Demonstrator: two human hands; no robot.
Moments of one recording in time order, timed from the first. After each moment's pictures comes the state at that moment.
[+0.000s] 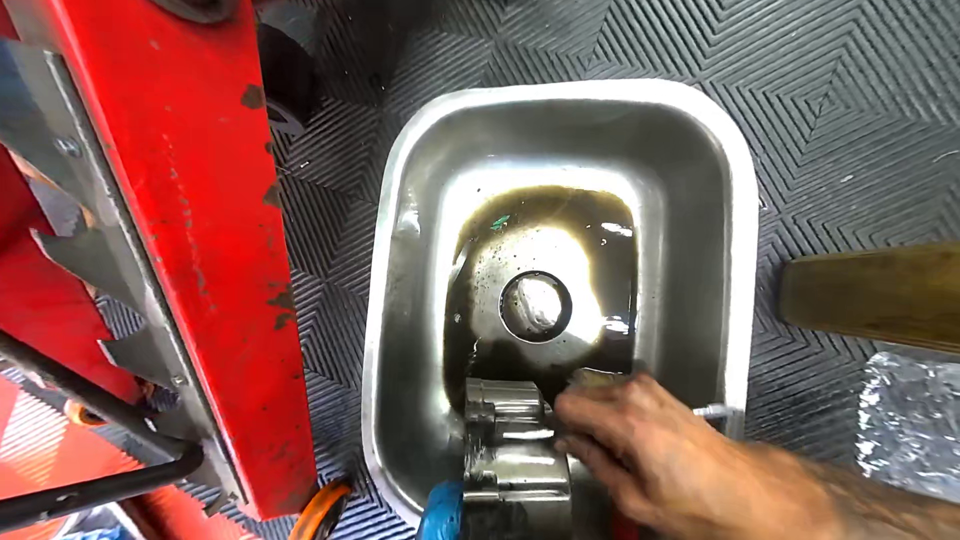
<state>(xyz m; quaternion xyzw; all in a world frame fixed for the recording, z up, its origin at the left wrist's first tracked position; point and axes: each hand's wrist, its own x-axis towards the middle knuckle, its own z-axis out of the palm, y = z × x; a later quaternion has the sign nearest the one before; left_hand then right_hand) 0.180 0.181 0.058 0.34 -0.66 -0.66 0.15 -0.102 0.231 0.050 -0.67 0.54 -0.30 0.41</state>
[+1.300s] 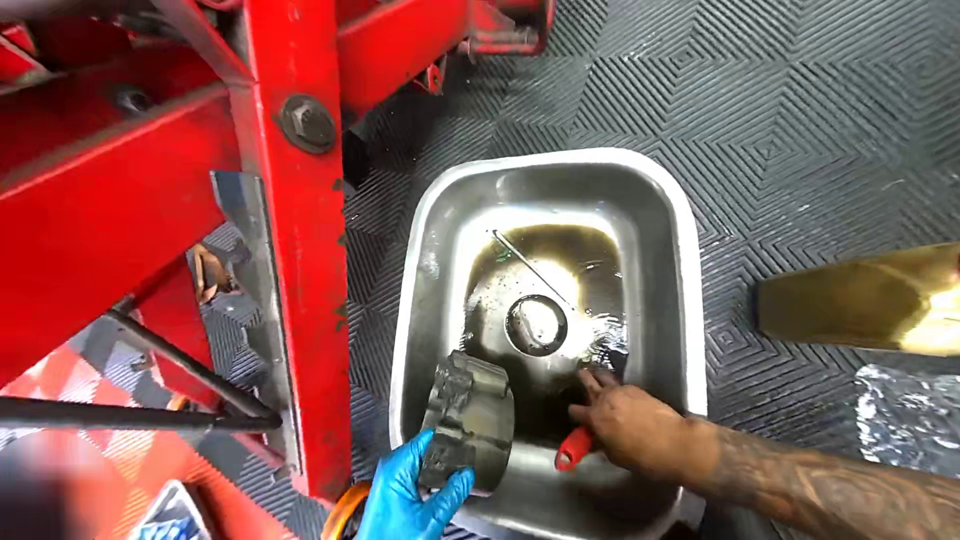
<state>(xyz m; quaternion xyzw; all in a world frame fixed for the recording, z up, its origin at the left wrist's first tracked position) 0.181 0.150 0.109 0.44 -0.71 -0.54 0.10 -0.109 0.247 0.012 -0.67 0.58 0.09 0.45</state>
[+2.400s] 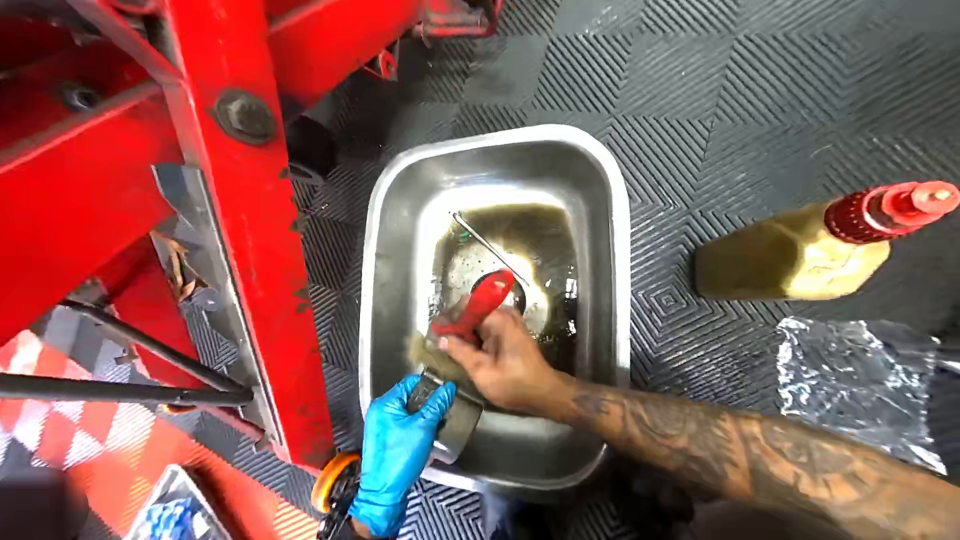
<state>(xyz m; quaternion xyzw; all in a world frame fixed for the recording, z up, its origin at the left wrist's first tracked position) 0.130 0.171 0.094 0.63 -0.67 -0.40 0.04 -0.057 0.216 0.043 -0.43 0.57 -0.56 0.41</state>
